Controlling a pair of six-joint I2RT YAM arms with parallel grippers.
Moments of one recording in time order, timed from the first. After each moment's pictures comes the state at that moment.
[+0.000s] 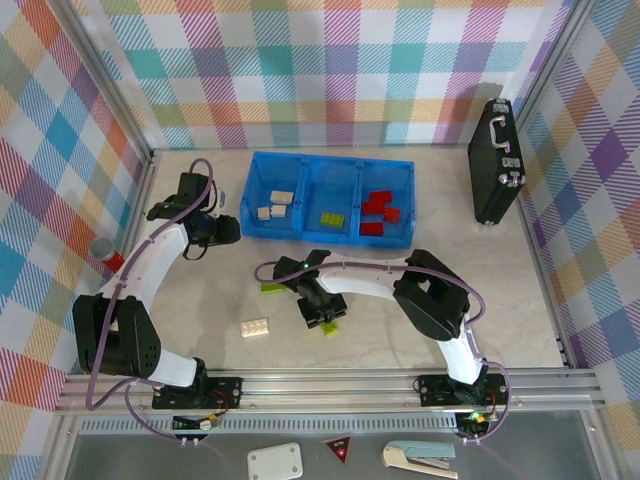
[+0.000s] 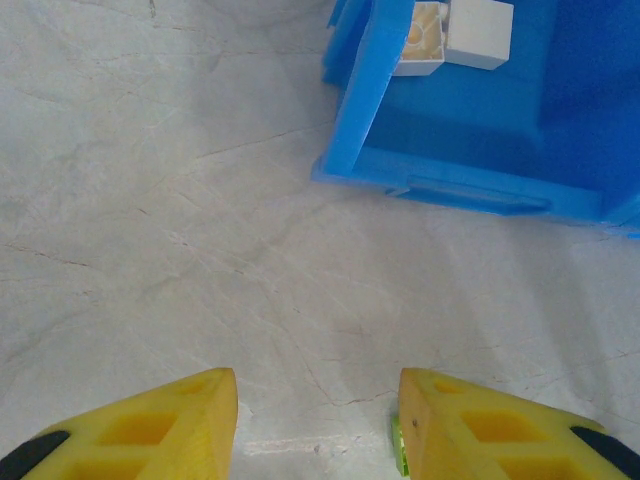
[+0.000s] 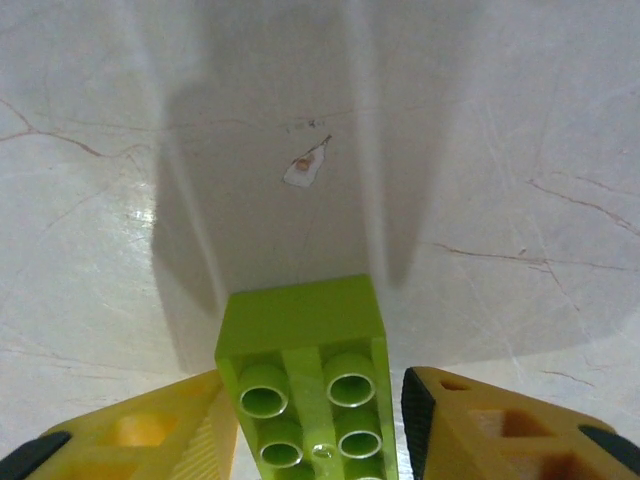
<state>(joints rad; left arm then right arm) -0.10 1.44 1.17 -0.81 0.09 -0.21 1.09 2.02 1.45 -1.04 0.01 0.71</state>
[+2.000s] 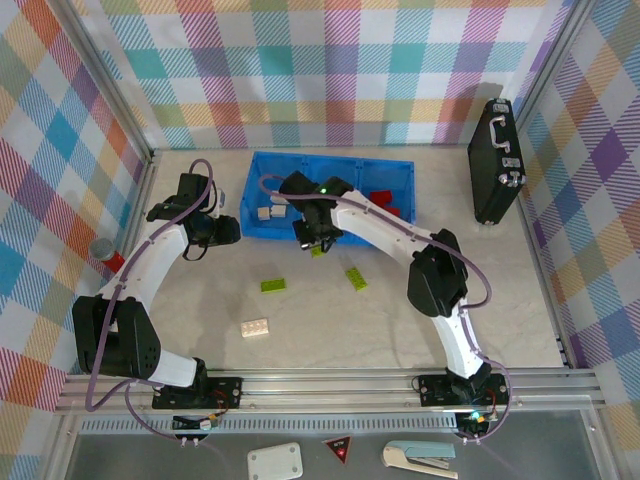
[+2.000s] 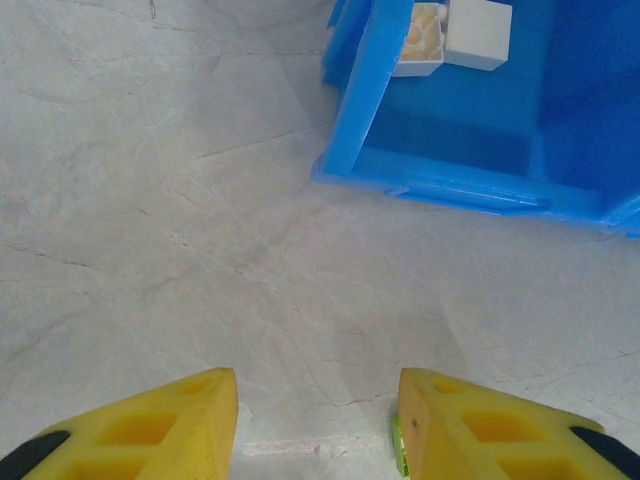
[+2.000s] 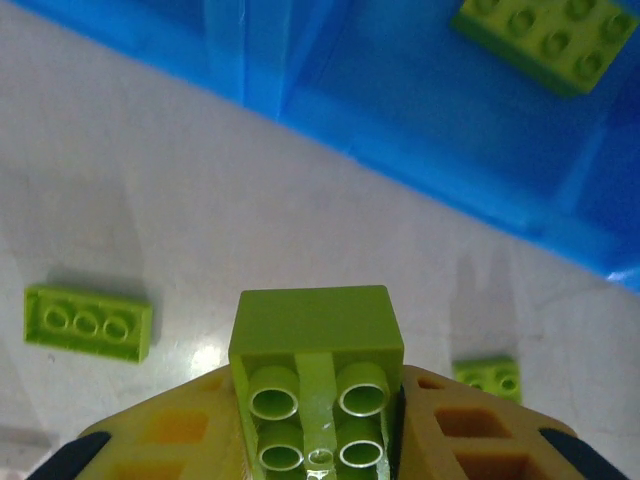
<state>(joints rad) -0.10 1.43 1.16 -0.80 0.09 -0.21 0.83 2.13 2.02 -1.17 0.10 0.46</state>
